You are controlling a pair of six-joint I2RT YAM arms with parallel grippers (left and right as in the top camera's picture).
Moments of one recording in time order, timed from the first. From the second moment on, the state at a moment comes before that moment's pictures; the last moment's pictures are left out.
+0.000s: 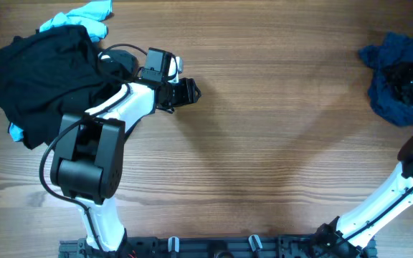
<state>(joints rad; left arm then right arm) -0.27 2.01 1.22 -0.30 0.37 -0.43 -0.66 2.27 1.61 -0.40 -0.53 0.32</state>
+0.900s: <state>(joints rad) -0.22 1.55 1.21 -0.51 0.35 -0.30 -0.43 1.68 1.64 -0.80 -0.62 0.05</state>
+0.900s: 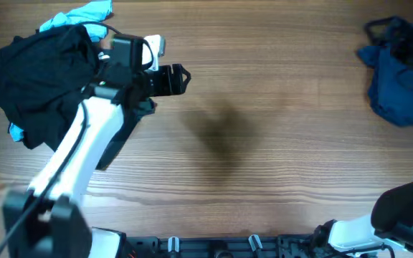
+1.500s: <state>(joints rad) -0.22 0.97 1.21 -0.95 0.27 -0.27 0.05 1.63 1.64 -0.92 -0.31 -0.09</state>
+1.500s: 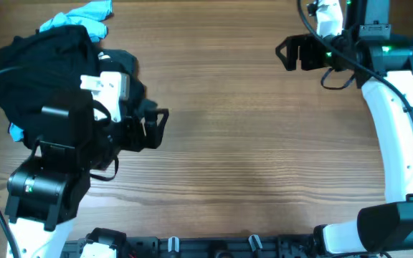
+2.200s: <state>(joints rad) -0.22 0.97 1.21 -0.97 0.27 -0.27 0.05 1.63 1.64 -0.91 -0.30 -0.09</state>
